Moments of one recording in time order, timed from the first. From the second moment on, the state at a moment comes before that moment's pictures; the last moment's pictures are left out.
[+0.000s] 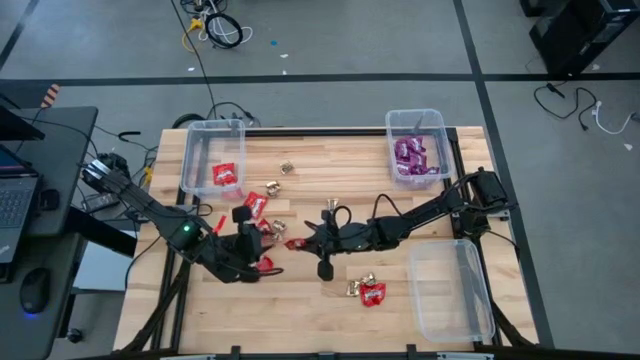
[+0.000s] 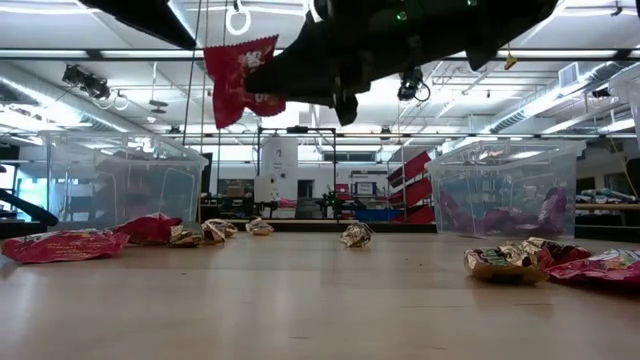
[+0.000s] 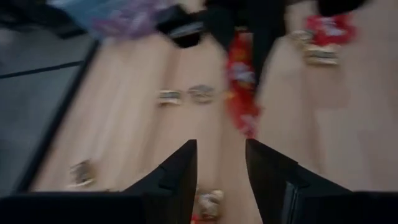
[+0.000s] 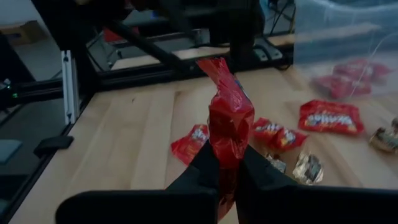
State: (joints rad) left arm -0.61 1.22 0.96 -0.61 -0.72 -0.34; right arm 0.24 1.87 1.03 0.53 0.22 0.24
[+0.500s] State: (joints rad) left arm -0.53 1.27 0.95 -0.40 -0.67 -0.21; right arm 0.23 1.87 1.03 0.51 0.21 0.26
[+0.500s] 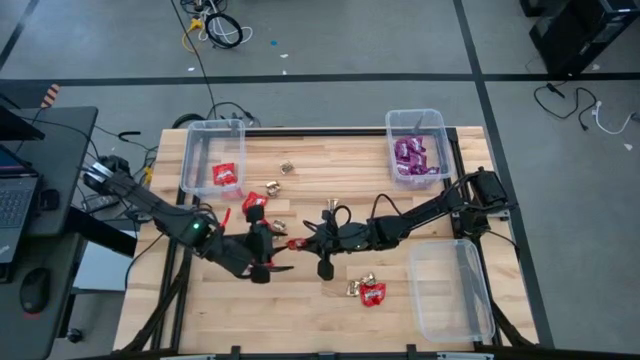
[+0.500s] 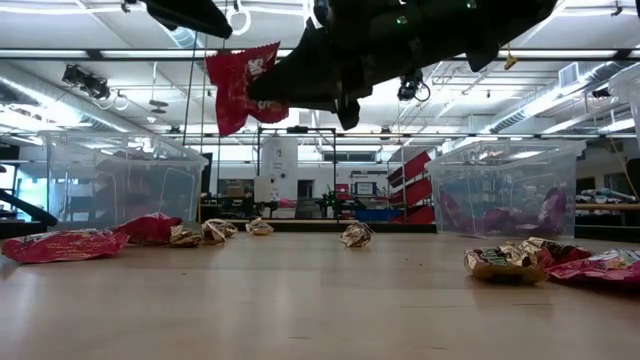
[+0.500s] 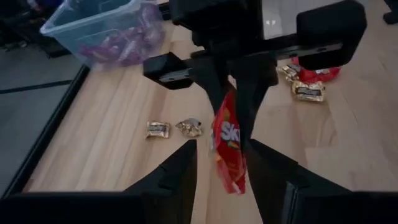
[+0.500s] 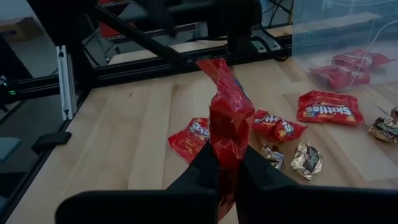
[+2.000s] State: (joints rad) left arm -0.42 1.38 0.86 -0.22 -0.57 -0.16; right arm 0.23 1.87 1.03 0.49 0.22 0.26
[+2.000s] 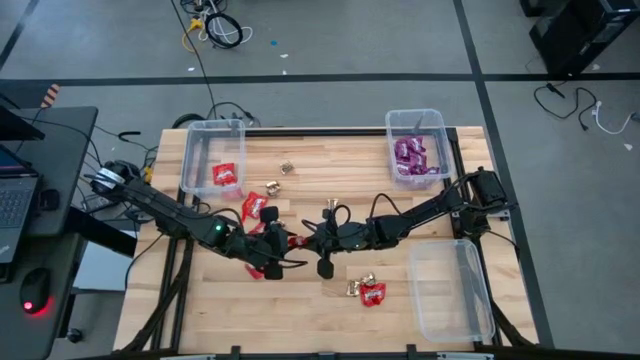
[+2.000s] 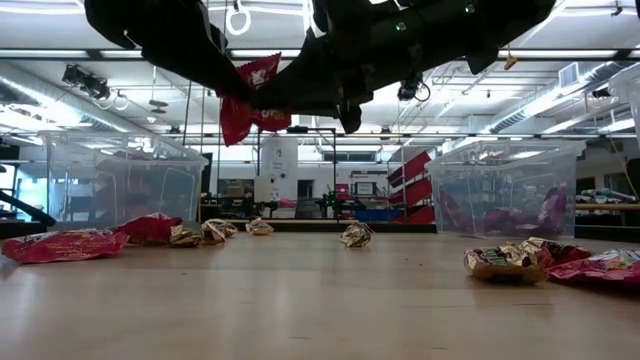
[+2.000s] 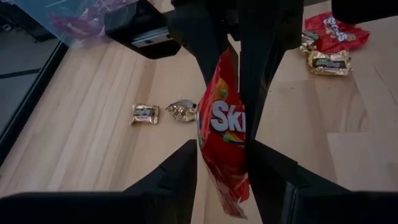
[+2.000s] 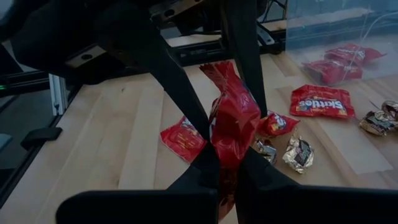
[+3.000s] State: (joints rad) left arm -0.42 1.24 0.89 -0.49 -0.72 -0.17; right arm 0.23 1.87 1.03 0.19 0.21 0.50
